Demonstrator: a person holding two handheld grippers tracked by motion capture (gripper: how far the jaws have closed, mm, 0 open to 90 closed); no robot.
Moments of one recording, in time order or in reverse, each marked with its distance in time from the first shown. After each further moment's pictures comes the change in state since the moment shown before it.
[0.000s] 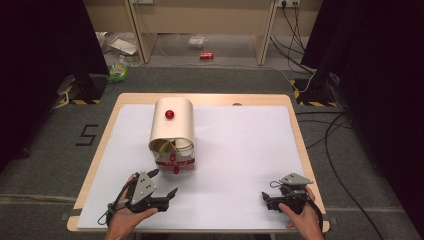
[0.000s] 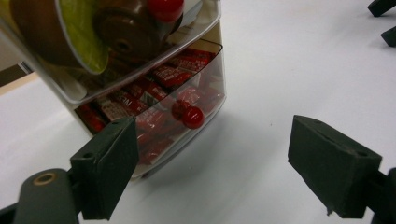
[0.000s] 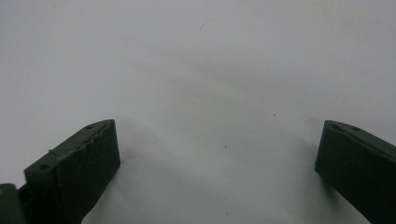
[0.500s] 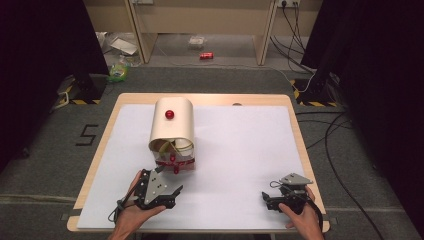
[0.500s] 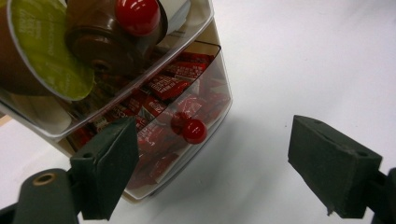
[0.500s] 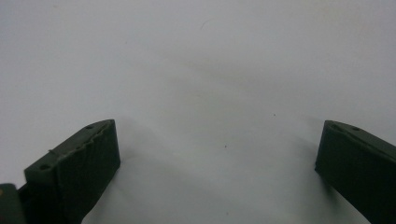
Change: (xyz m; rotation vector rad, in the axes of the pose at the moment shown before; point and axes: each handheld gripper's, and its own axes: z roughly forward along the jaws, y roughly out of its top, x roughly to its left) left arm -0.007 0.005 0.017 0.026 0.047 0.108; right arm 0.000 0.000 0.000 -0.001 0.000 -0.004
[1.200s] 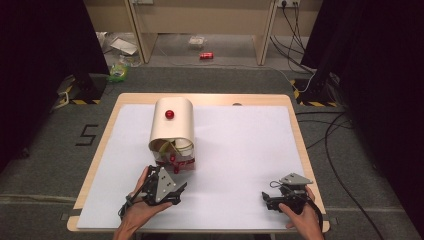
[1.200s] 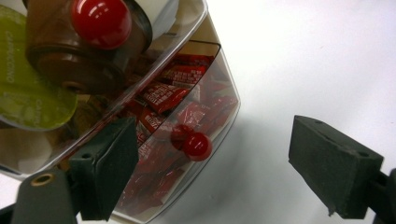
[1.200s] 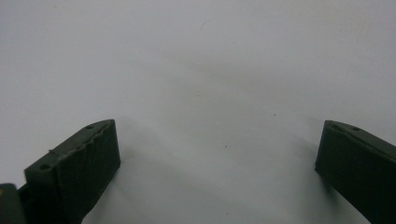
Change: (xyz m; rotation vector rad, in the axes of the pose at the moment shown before) left arm -0.005 0.004 0.019 0.017 0.032 0.098; right arm 0.000 0.000 0.000 -0.002 -0.001 0.000
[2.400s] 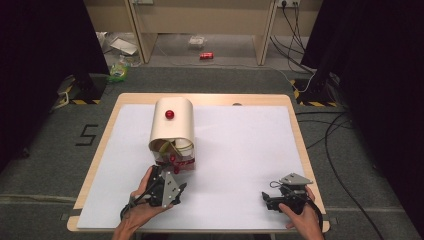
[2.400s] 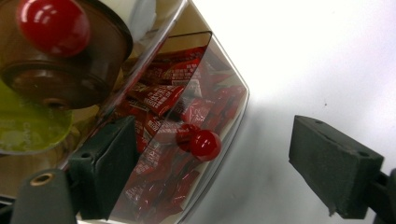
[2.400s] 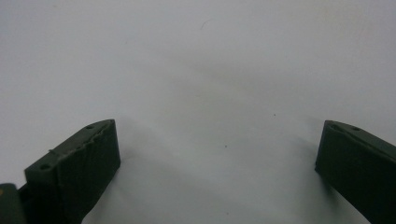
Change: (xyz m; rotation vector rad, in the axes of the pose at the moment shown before) left arm -0.005 -0.007 0.007 0.004 0.050 0.173; right arm 0.000 0.000 0.000 -0.001 0.000 -0.003
